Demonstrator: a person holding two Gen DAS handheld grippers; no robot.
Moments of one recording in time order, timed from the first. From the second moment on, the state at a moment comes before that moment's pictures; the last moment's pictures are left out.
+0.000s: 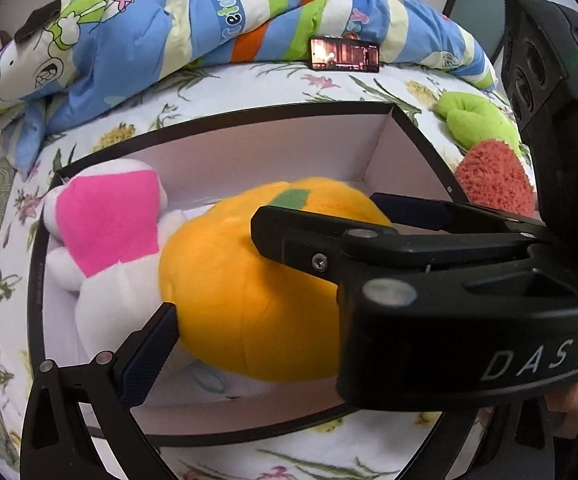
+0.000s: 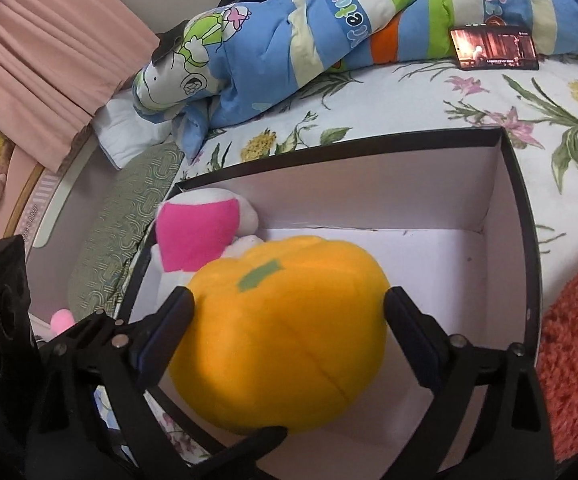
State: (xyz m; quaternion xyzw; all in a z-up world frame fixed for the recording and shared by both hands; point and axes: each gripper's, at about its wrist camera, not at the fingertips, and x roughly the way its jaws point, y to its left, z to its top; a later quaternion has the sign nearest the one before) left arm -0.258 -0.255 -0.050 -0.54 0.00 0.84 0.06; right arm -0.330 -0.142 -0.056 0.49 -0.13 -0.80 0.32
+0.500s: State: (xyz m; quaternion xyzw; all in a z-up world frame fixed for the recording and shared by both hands) left arm -0.202 -0.256 0.010 -0.51 -0.02 0.86 0.04; right arm -0.279 -0.111 0.005 0.45 -0.15 -0.81 0.35
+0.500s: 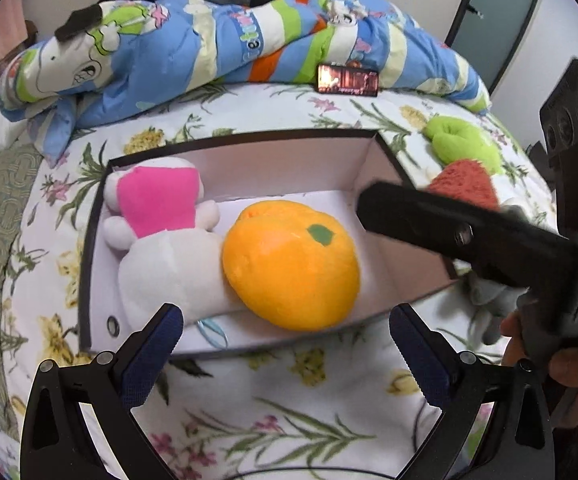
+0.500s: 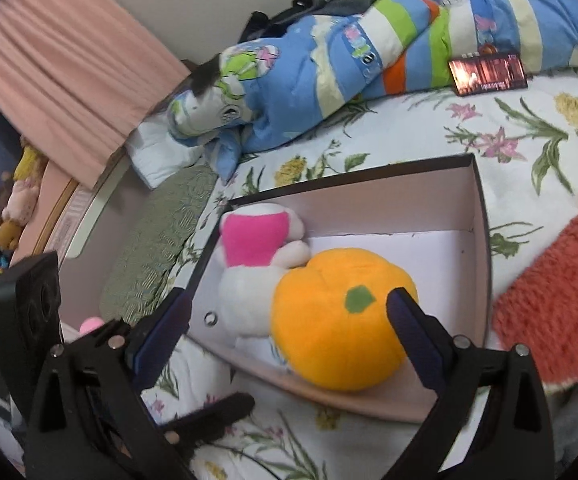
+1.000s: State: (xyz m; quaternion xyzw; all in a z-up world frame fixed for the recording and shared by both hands) left arm -0.168 -0.180 0.073 -0.49 -0.02 0.87 0.09; right arm -0.222 0.058 0.047 0.41 -0.19 -0.84 0.29
